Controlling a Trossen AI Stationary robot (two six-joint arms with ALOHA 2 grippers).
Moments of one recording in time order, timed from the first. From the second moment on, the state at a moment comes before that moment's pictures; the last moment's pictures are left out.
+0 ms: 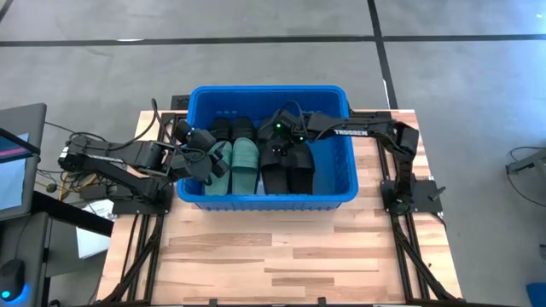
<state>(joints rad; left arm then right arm) -0.17 1.16 1.25 -0.93 -0.95 -0.49 -0.34 1.94 1.50 -0.55 -0.08 -0.58</state>
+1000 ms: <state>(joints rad) -0.17 1.16 1.25 -0.96 -0.95 -0.49 -0.30 1.98 1.51 -0.60 -0.02 -0.62</state>
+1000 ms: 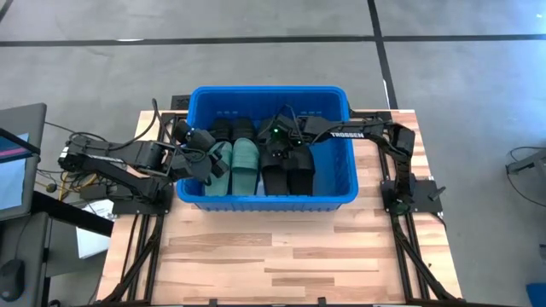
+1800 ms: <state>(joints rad) -0.17 1.16 1.25 -0.96 -0.96 -0.49 -0.33 1.91 1.73 -0.71 -0.04 -0.56</state>
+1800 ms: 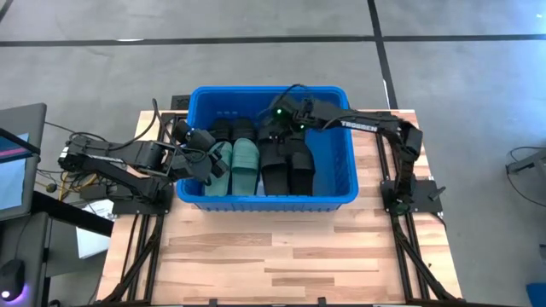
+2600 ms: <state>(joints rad) -0.18 1.16 1.25 -0.82 -0.95 -0.43 -0.40 1.63 1.77 -0.88 -0.15 -0.50</state>
